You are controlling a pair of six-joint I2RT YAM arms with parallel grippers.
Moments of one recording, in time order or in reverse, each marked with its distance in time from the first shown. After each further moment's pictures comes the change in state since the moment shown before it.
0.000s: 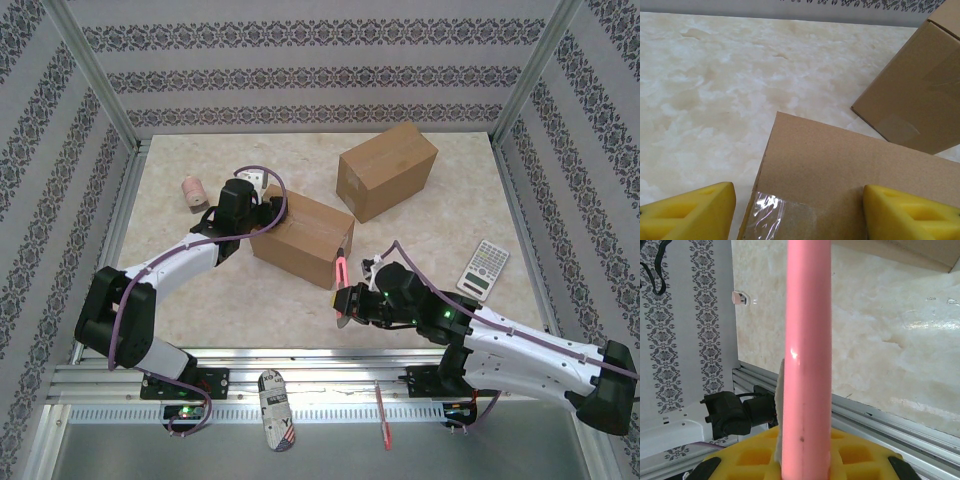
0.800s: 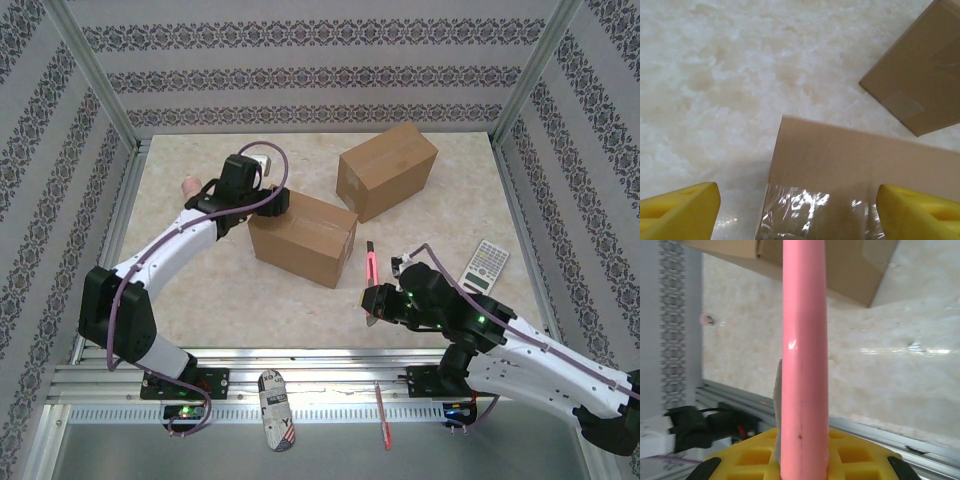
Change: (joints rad) left arm 0.000 0.011 0.346 -0.494 -0.011 0.056; right arm -0.073 -0.146 0.091 -0.374 0.131 -0.147
